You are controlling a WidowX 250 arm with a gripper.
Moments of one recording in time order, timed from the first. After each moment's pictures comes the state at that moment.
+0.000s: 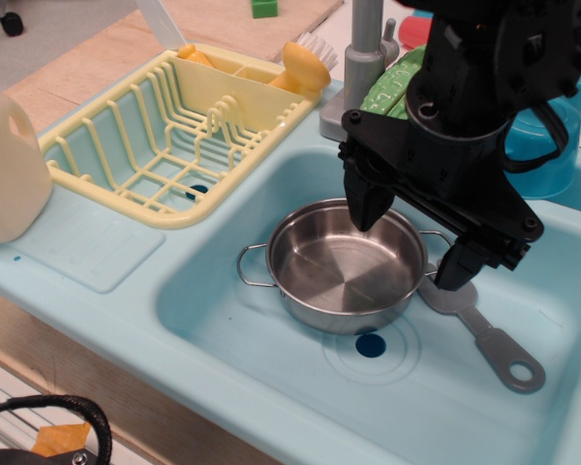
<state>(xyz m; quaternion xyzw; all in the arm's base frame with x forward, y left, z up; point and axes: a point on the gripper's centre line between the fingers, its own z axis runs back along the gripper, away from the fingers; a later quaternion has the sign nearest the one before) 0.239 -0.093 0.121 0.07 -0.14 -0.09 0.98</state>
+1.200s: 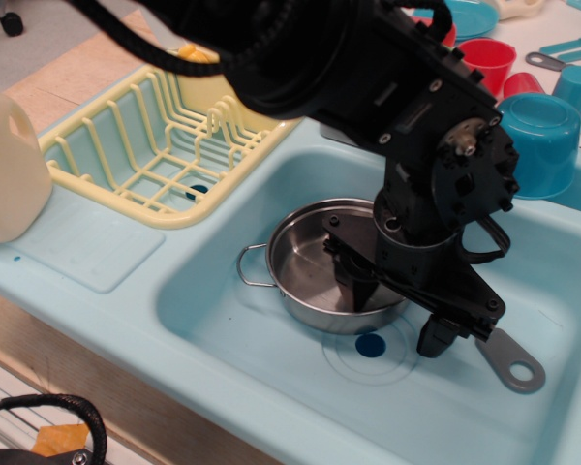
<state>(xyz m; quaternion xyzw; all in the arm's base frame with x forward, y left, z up) 0.237 -0.093 0.059 0.02 -0.13 -0.04 0.99</state>
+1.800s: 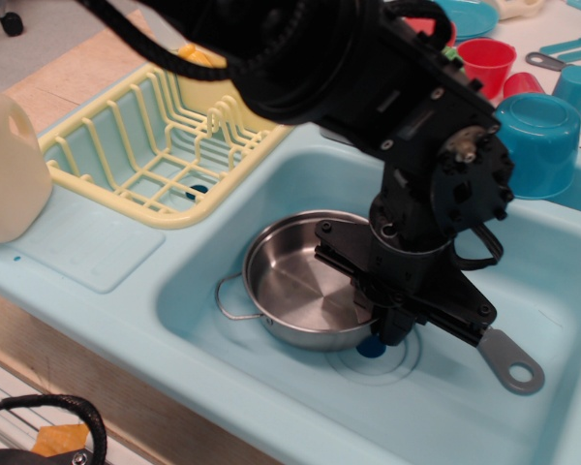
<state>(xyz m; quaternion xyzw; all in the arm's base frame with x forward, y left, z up) 0.229 -0.092 0.060 0.04 -0.11 -0.03 0.99</state>
